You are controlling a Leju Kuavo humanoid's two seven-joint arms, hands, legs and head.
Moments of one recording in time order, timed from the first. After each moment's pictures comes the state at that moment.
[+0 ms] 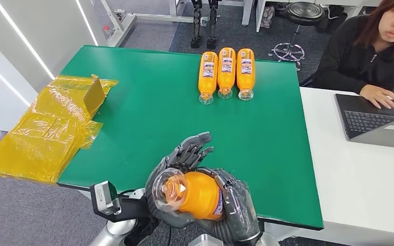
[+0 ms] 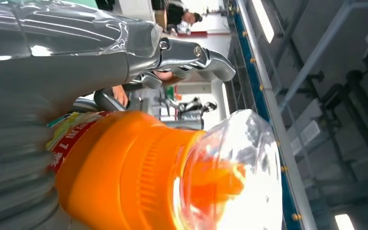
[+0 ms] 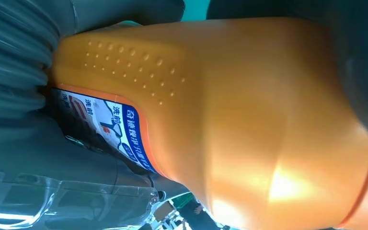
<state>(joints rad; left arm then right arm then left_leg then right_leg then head) -0.18 -0.04 -0.63 -1.43 0.20 -0.36 -0.56 -0.04 -0.13 0.67 -1.85 0.92 -0.30 -0.11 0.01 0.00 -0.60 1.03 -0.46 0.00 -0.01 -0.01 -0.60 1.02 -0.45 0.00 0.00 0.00</state>
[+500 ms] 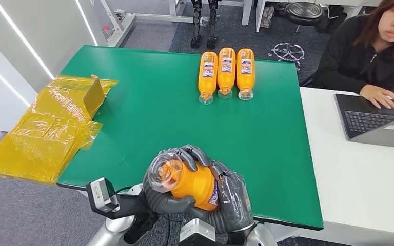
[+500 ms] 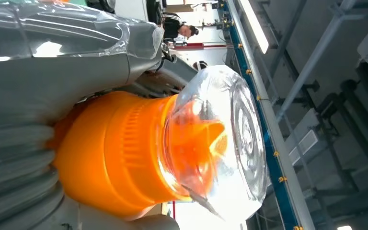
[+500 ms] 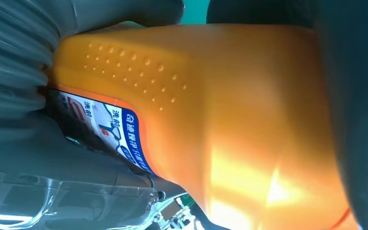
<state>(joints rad) -0.19 -0.06 -0.61 -1.44 0.19 -0.34 -0.54 -0.06 -0.06 0.64 -1.82 0.96 -0.24 -0.07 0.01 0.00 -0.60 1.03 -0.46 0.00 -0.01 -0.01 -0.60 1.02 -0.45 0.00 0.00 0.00</state>
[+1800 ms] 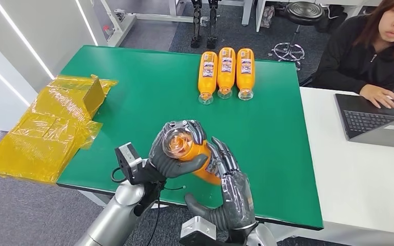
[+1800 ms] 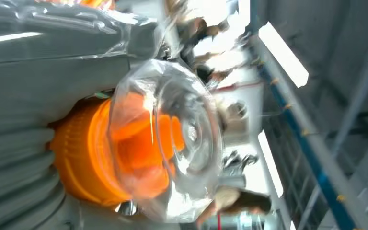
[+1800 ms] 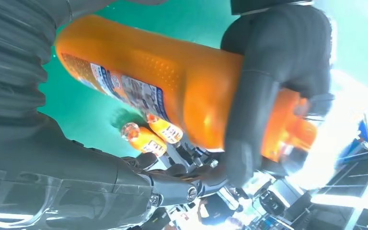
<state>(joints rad) -0.36 -0.10 -0.53 -1.23 0.02 -0.16 -0.57 -0.02 -0.01 0.58 -1.80 1.01 -0.31 -0.12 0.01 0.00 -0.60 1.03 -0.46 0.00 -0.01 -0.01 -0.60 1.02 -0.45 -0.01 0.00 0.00</state>
